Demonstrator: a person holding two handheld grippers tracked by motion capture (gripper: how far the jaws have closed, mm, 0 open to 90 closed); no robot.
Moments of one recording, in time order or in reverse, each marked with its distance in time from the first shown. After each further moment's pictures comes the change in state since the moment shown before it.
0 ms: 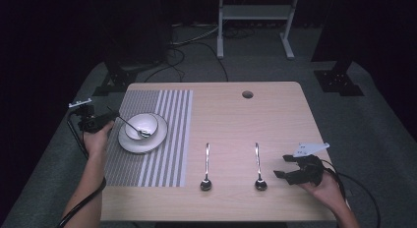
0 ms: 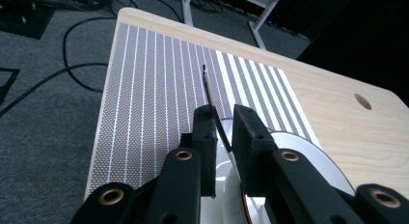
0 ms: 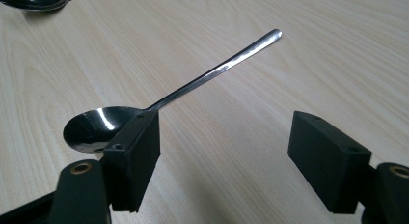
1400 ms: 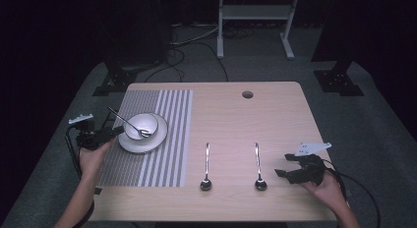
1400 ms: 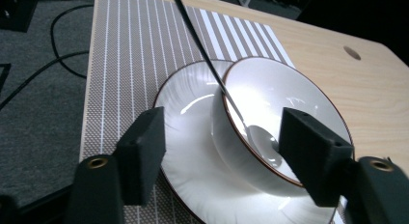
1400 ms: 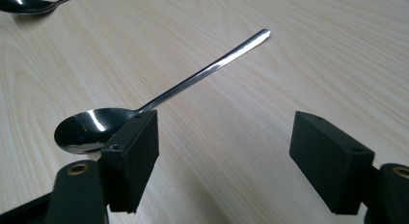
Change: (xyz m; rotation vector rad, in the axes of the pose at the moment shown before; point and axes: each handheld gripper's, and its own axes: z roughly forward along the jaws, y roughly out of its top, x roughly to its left) left arm -0.009 -0.040 -0.029 0.062 -0.037 0.099; right arm -0.003 -0.001 -0.003 -0.007 -0.023 0.017
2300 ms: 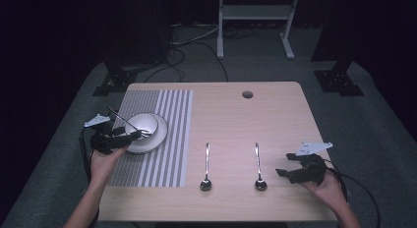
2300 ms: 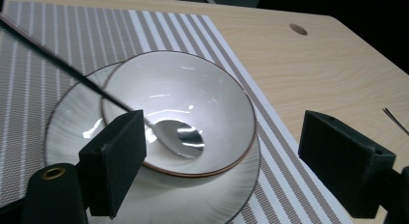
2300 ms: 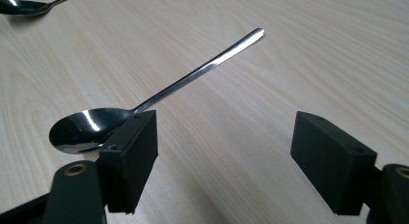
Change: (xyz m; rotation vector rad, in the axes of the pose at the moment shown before) left arm -0.062 -0.004 0.001 0.023 -0.107 0.164; right arm -0.002 -0.001 -0.002 -0.003 -0.010 0.012
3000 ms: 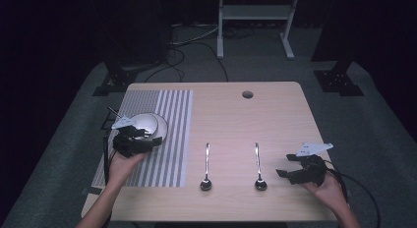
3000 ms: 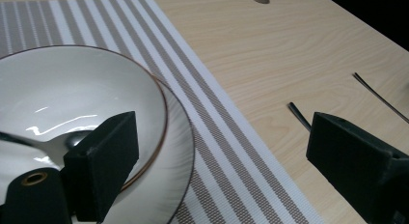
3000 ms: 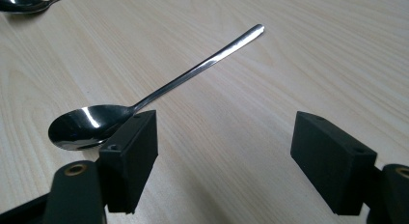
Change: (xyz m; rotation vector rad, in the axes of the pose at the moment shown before) left arm -0.051 -0.003 0.031 0.068 -0.081 0.116; right arm 0.001 -0.002 0.000 0.004 -0.003 0.003
